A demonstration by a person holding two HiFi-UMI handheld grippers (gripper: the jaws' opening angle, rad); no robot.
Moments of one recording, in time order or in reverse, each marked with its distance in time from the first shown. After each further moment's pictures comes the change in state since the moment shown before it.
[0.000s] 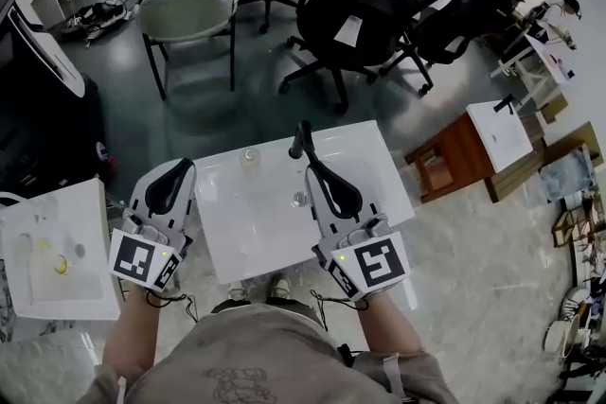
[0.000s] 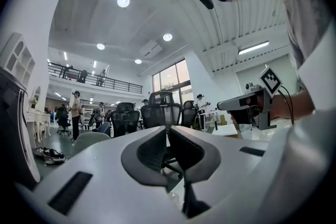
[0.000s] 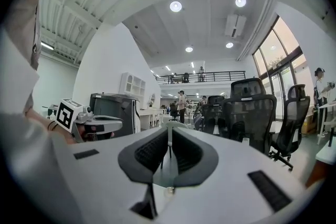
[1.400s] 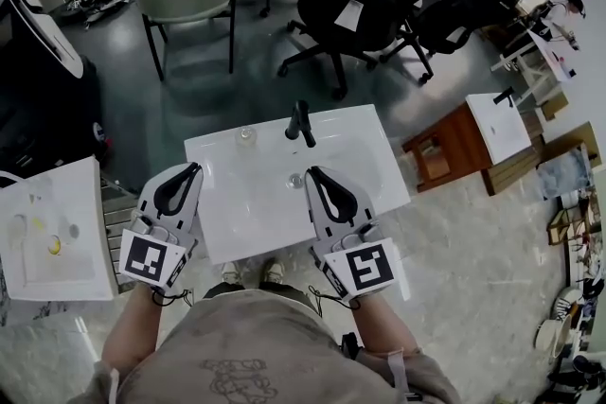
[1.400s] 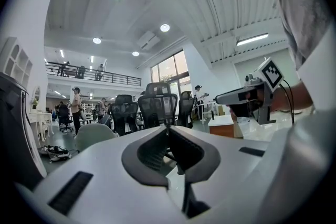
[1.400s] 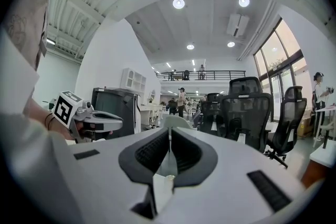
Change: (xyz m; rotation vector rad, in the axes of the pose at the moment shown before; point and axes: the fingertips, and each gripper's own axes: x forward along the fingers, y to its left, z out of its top) left arm -0.017 -0.043 -0.032 0.024 0.095 -0.005; right arm -0.035 0.012 -0.033 -0.036 0.039 -0.009
